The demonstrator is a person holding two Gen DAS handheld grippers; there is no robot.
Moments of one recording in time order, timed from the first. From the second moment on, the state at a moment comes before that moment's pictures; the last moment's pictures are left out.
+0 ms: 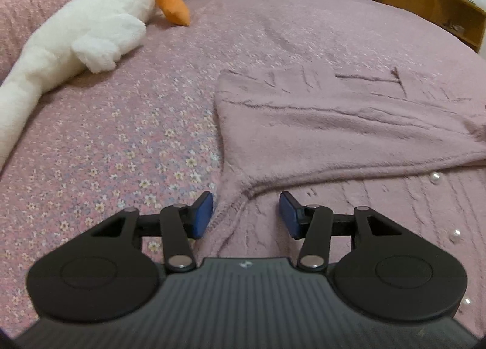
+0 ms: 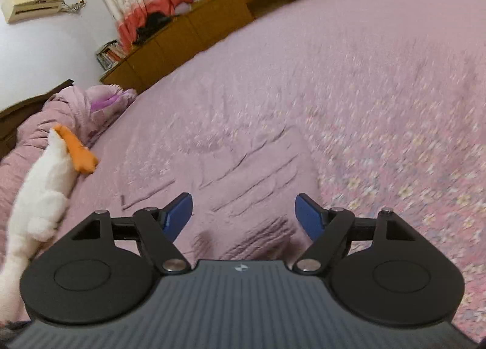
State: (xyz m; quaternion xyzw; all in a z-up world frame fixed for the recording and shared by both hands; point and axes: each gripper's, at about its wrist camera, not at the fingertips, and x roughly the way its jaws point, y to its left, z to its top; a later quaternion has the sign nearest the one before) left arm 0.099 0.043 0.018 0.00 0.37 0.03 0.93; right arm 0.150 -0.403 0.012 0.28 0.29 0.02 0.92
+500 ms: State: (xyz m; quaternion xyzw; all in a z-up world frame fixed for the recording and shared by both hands) left arm 0.098 0.101 0.013 -0.16 0.35 0.11 0.92; right arm 0.145 -0.390 0.018 0.23 0.30 0.02 0.93
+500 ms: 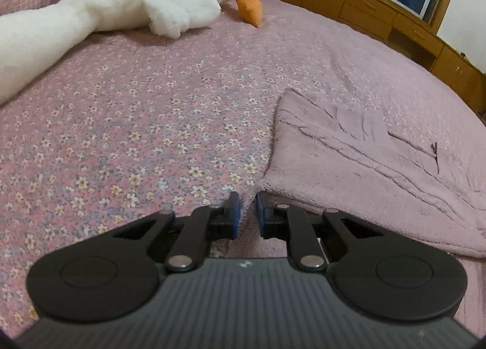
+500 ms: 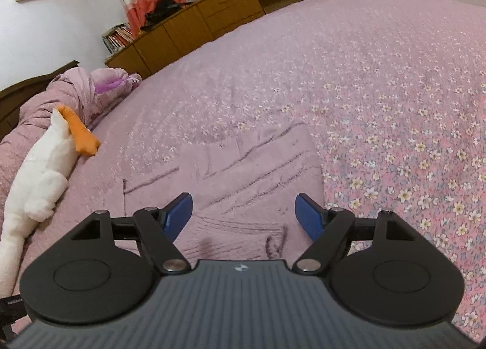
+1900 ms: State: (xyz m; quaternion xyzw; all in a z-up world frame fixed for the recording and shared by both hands) left arm 0.161 0.086 0.004 -0.11 0.33 0.02 0.94; right arm 0.150 -0.332 0.021 -0.01 0.23 -0.04 0.97
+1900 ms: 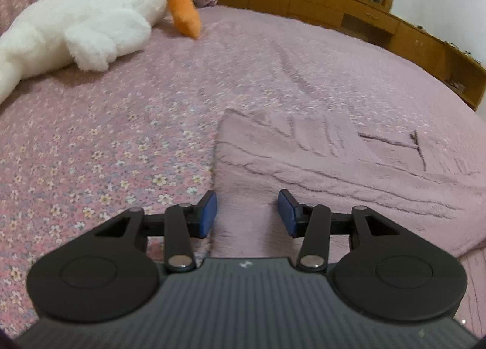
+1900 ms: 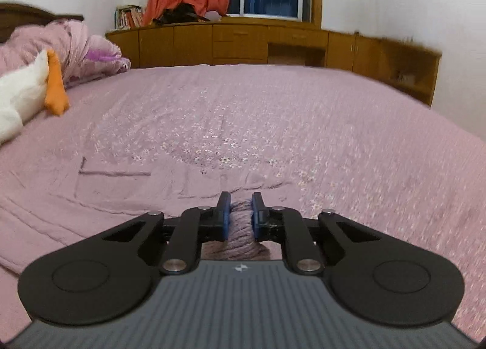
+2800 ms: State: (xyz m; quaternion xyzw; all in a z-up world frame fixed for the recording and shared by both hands) left arm 0.155 0.091 0.005 -0.10 0.33 0.02 0.94; right arm 0.154 -0.388 -0.007 0.12 0.32 -0.06 0.94
